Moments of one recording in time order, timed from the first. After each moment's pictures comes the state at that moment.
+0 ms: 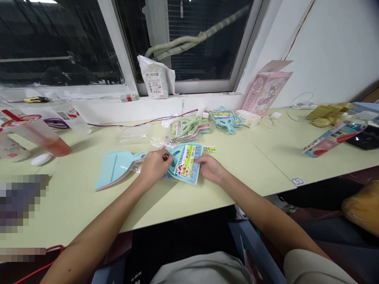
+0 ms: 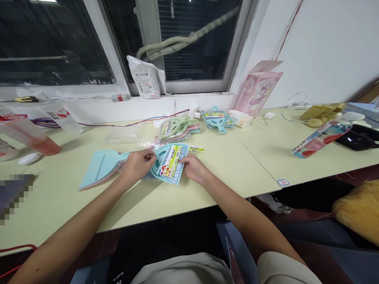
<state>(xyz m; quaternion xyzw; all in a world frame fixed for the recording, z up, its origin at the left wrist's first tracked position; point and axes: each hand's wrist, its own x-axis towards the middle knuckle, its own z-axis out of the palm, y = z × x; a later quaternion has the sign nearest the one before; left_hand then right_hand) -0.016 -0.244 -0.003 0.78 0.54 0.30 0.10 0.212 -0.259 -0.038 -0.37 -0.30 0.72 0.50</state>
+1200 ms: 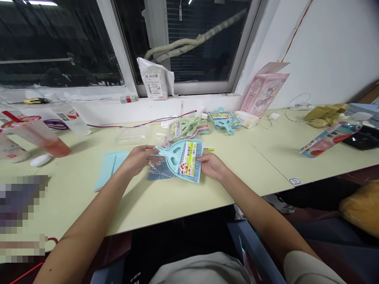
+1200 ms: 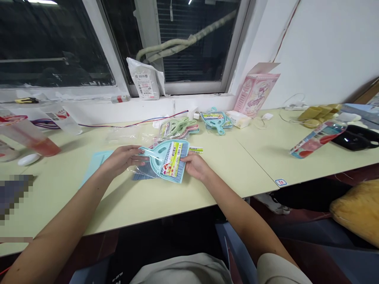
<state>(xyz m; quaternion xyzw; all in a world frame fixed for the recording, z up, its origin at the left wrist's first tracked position) -0.063 -0.217 0.013 0.48 0.49 0.40 0.60 0.229 -0.250 -0.040 -0.32 -0.33 0.73 0.50</state>
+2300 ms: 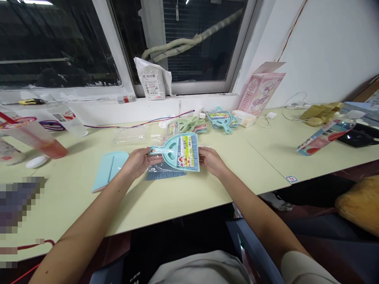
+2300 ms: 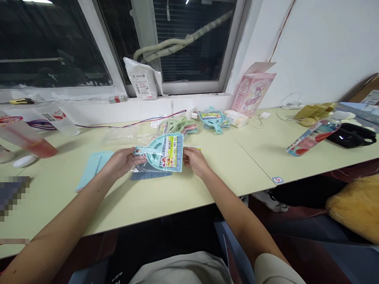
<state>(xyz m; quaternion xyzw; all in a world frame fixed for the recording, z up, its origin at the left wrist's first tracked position) -0.055 -0.212 -0.002 0.37 0.46 0.47 0.65 0.234 -0.242 -0.038 -0.46 -0.36 0.60 0.54</state>
